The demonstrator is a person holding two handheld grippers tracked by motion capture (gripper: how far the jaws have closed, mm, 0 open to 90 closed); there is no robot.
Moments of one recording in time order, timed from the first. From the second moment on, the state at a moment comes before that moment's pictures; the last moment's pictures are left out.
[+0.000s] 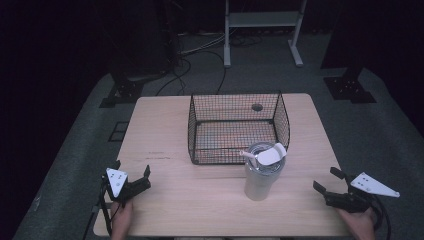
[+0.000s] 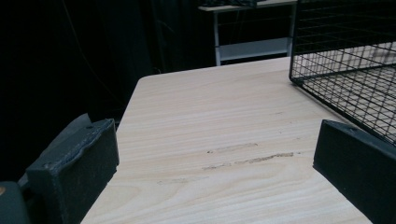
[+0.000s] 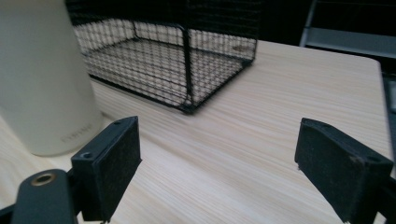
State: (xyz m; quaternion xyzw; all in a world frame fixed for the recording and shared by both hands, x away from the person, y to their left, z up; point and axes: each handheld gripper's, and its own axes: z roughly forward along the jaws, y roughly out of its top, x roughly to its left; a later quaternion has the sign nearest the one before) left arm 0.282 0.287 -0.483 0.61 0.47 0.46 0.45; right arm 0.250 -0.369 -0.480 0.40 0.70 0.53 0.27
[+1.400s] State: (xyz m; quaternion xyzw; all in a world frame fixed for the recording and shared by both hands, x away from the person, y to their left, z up) left arm 0.282 0.289 -0.483 0.62 0.46 0.45 0.46; right arm 0.255 -0.282 -0.441 0.23 0.78 0.56 0.19
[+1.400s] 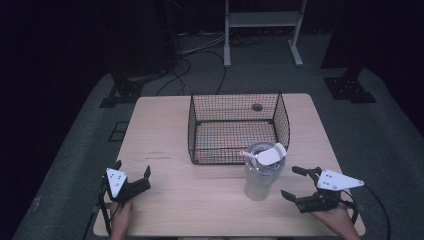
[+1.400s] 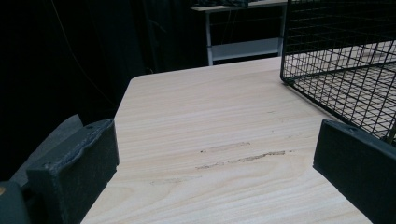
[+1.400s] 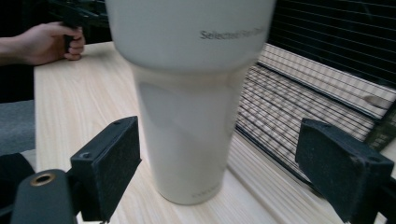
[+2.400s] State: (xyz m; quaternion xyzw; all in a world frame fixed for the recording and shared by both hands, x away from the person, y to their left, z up) left arm 0.282 0.300 -0.483 0.59 0.48 0.42 0.49; right arm 0.288 -0.234 -0.449 0.21 0.78 0.57 0.13
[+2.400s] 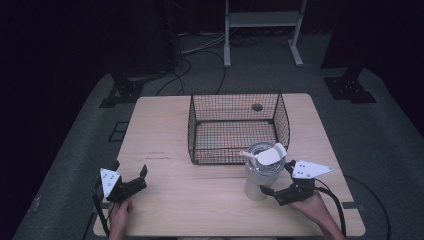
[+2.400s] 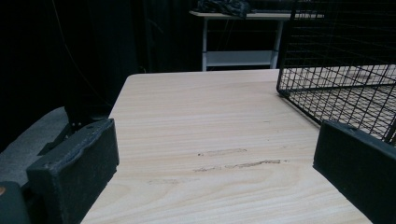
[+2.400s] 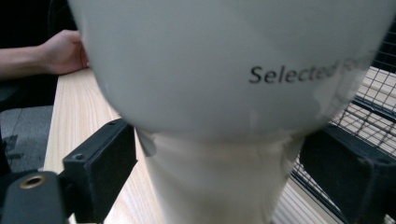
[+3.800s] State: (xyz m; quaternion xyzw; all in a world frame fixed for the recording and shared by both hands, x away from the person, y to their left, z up) left arm 0.281 0.299 -0.483 0.60 0.47 0.42 0.50; right arm 0.294 -0.212 -0.456 0.21 0.74 0.61 0.17
